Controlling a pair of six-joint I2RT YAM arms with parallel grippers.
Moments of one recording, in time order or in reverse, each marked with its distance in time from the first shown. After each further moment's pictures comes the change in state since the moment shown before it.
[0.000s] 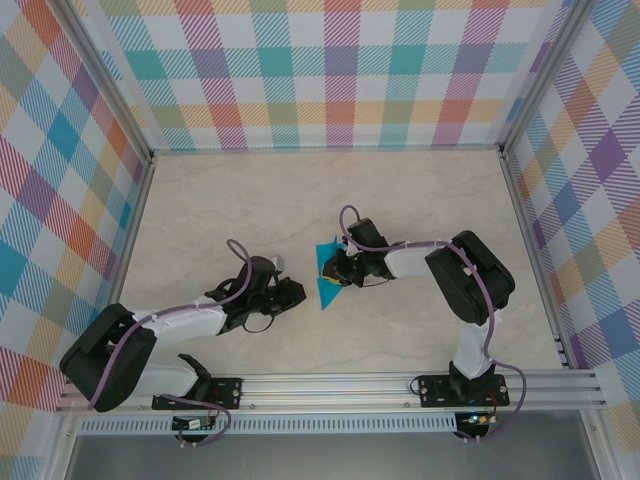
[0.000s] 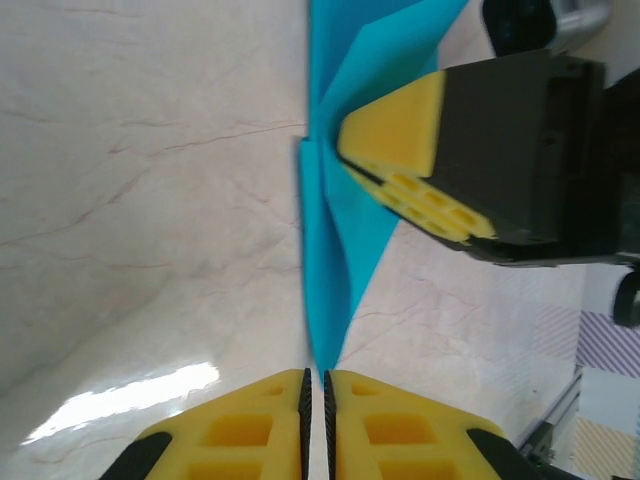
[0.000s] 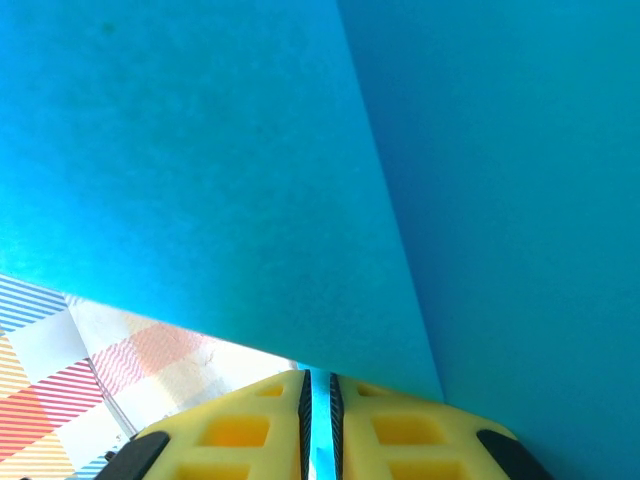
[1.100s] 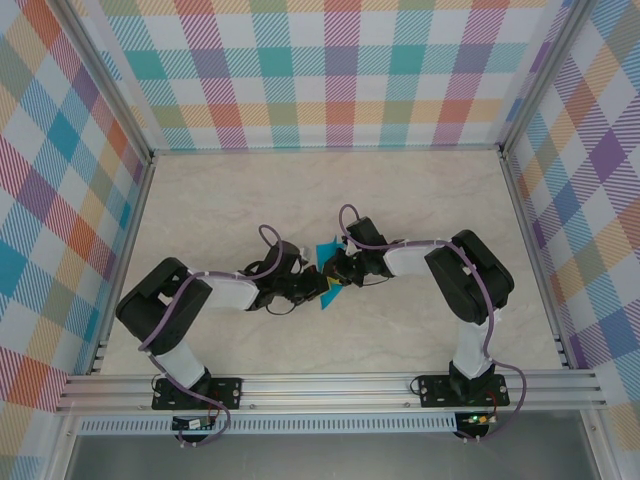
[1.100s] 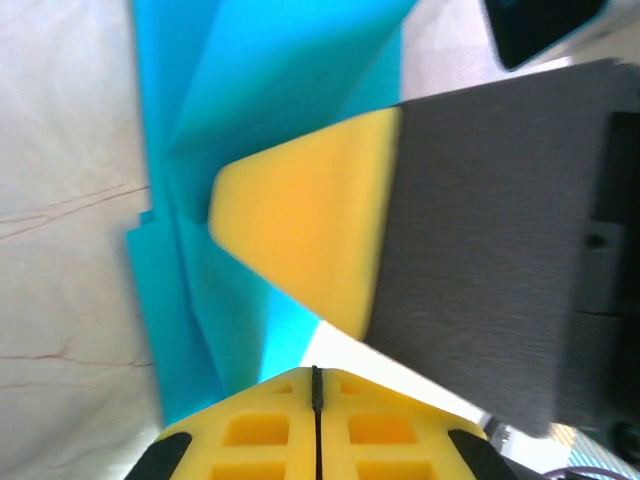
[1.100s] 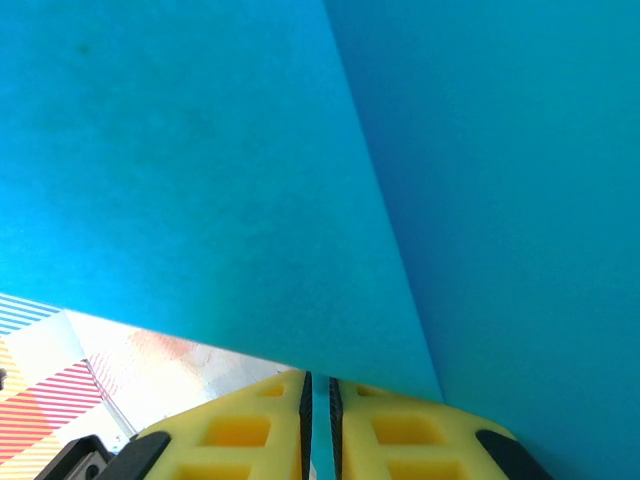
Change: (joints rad) left arm -0.021 0.385 0.199 0.150 0.153 -0.029; right arm 0.000 0.006 0.024 -0.040 0.000 0.000
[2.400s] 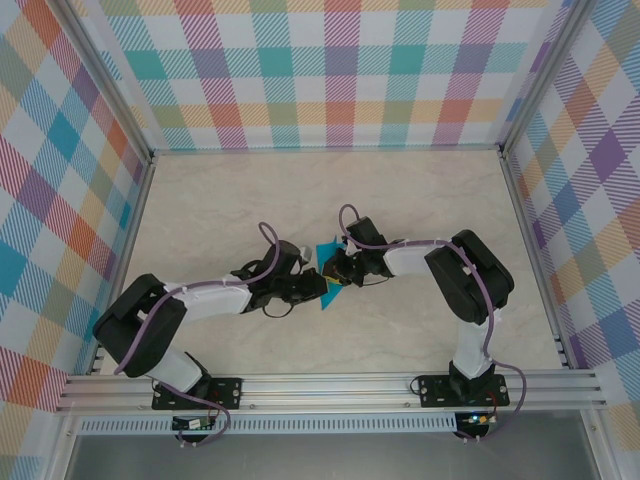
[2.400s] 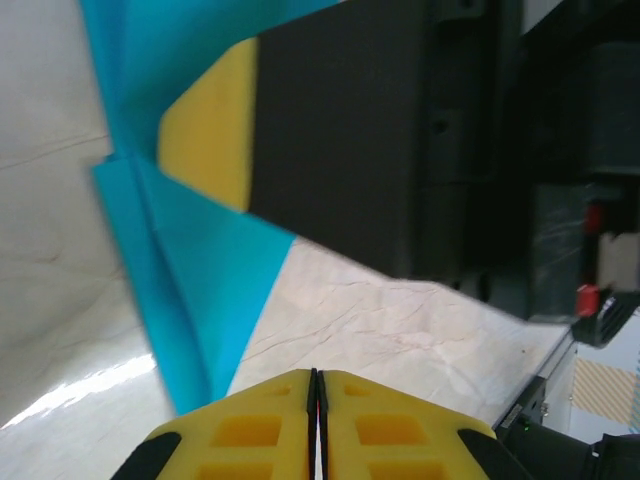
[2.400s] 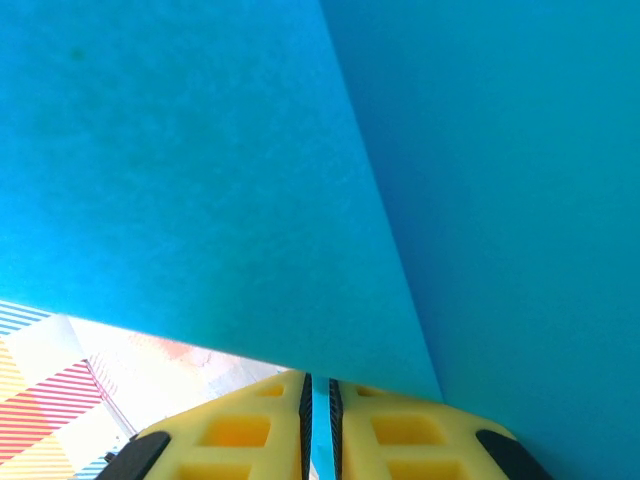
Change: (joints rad) left arm -0.047 -0.146 0.029 -0.187 -0.066 0.109; right arm 0.000 0.000 0.000 -0.002 0.000 0.000
